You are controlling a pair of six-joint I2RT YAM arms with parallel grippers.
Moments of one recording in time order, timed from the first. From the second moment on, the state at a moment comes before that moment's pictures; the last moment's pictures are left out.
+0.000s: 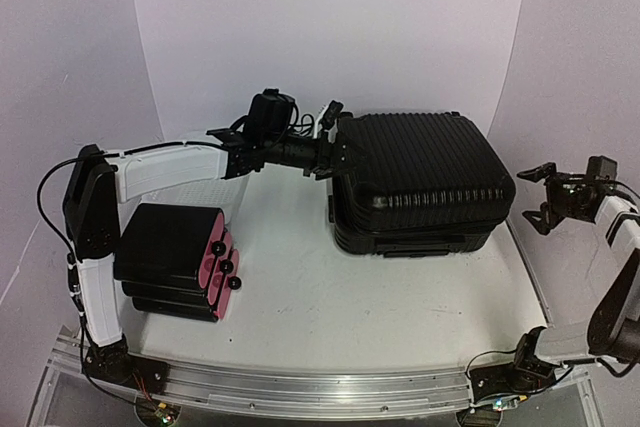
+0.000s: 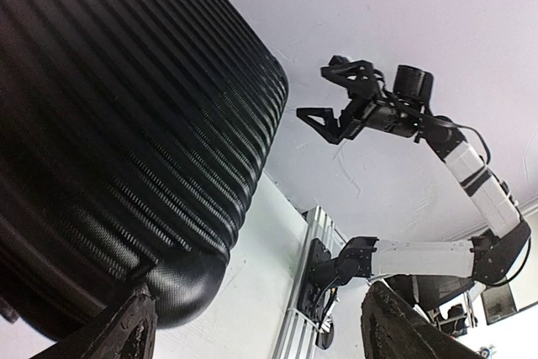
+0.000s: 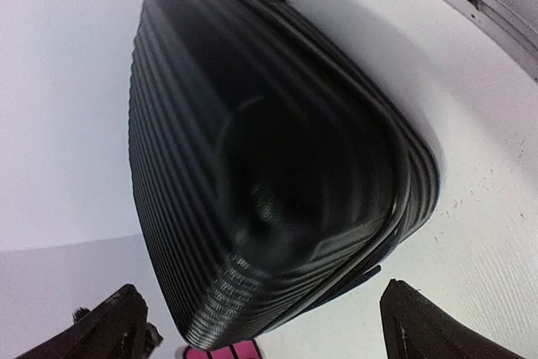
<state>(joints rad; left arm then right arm) -0.78 1.95 1.69 -0.02 0.71 -0.65 -0.47 1.12 0.88 -0.50 -0.77 0.82</state>
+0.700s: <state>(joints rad) -0.77 1.72 1.36 -0.22 0.44 -0.45 -0.48 1.29 0.75 -0.42 -0.58 0.88</state>
